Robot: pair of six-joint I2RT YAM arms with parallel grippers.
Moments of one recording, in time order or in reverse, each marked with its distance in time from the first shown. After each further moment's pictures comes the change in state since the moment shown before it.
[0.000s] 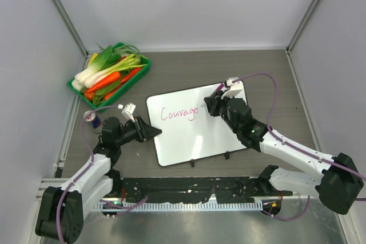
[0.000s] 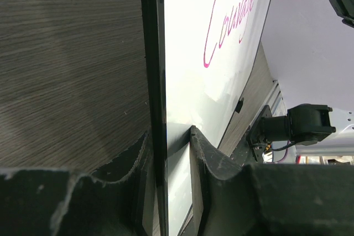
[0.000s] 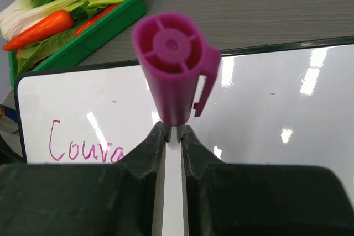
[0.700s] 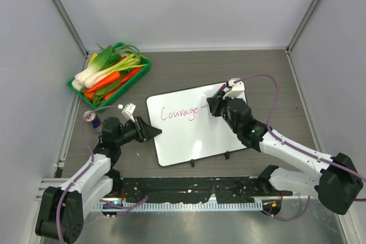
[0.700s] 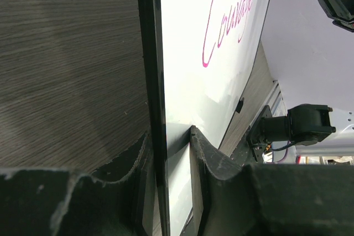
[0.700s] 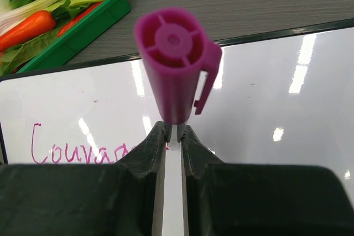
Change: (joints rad) left arm 0.000 0.000 0.000 -0.002 0.000 0.000; right arm -0.020 0.013 -0.021 -0.003 0.021 0.016
